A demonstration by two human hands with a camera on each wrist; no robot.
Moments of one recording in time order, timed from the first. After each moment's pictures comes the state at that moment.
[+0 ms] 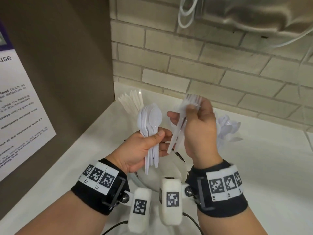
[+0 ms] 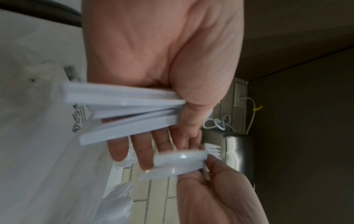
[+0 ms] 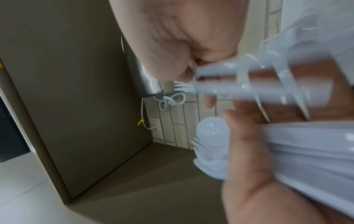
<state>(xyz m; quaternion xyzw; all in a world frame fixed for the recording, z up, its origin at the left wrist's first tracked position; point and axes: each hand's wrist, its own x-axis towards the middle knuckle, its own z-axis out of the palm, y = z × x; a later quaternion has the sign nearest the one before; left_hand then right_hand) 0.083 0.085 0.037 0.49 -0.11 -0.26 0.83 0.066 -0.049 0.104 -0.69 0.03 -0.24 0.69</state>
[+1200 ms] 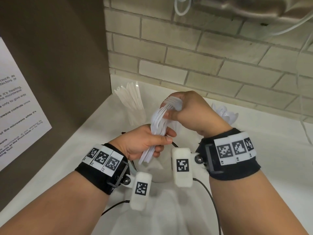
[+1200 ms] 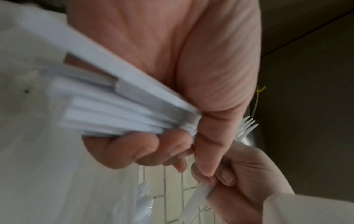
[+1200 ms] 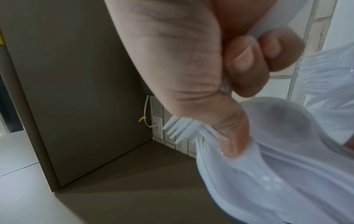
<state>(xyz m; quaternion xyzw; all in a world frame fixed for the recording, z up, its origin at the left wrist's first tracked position) 0.094 0.076 0.036 0.57 -0.18 -0.36 0.72 0.087 -0.073 0.127 -0.92 -0.09 -0.03 0.38</state>
